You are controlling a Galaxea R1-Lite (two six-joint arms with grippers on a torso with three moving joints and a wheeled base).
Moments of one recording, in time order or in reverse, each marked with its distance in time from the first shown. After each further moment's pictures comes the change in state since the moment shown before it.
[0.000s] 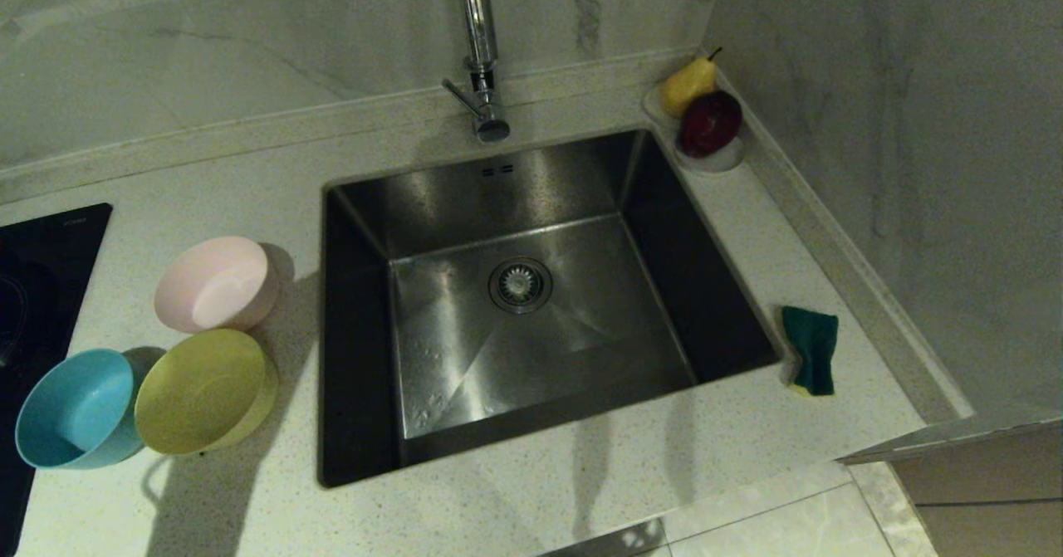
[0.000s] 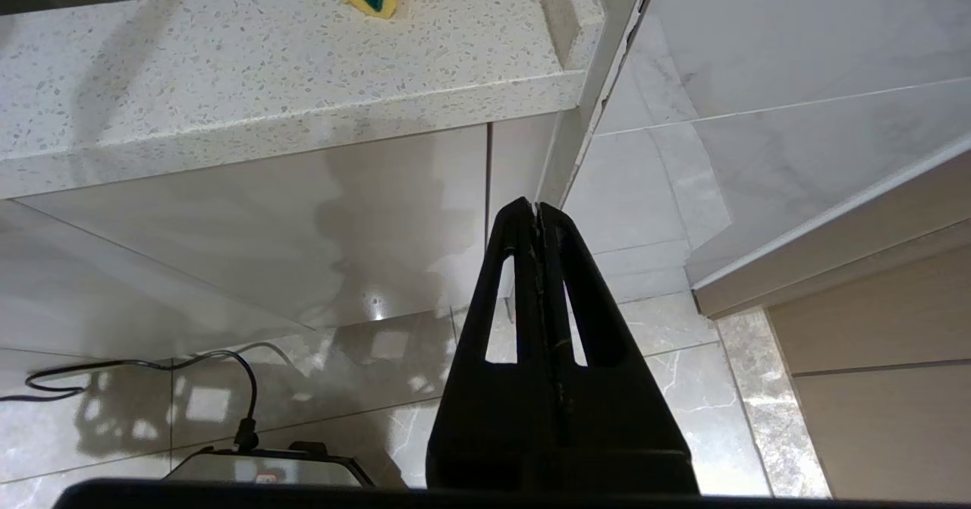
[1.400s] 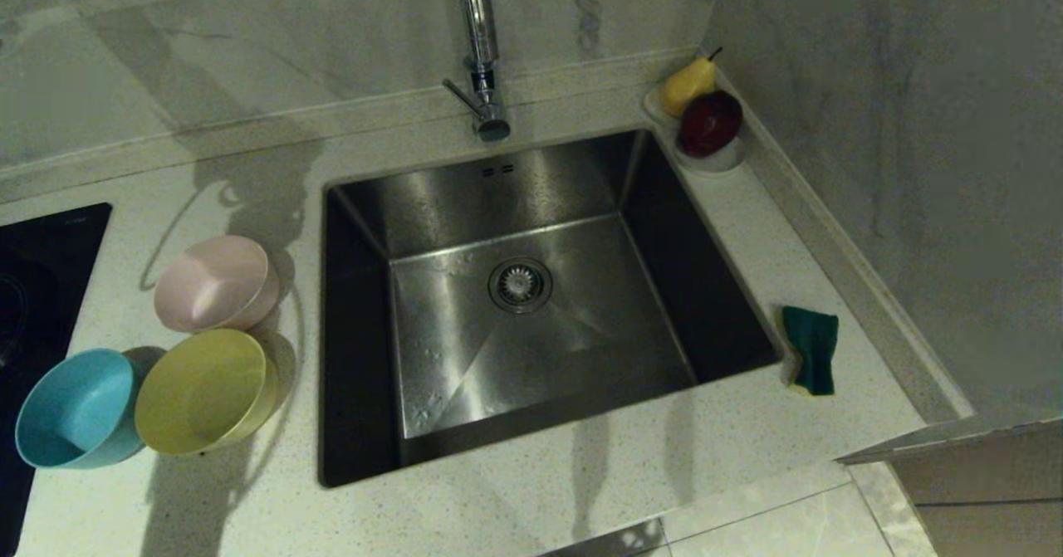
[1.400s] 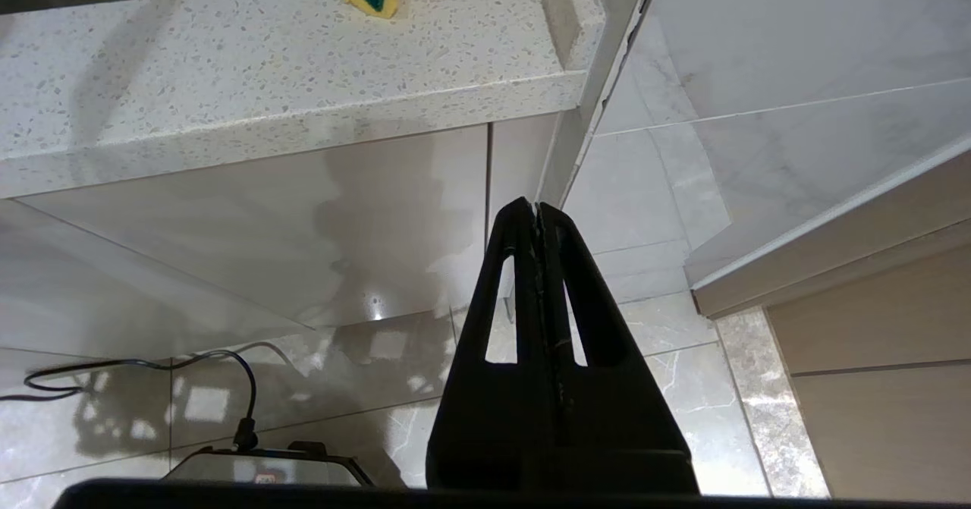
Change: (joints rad) left arm 1.042 -0.069 0.221 0.145 -0.131 -0.745; right arm 0.000 0.000 0.000 0.000 0.000 0.000
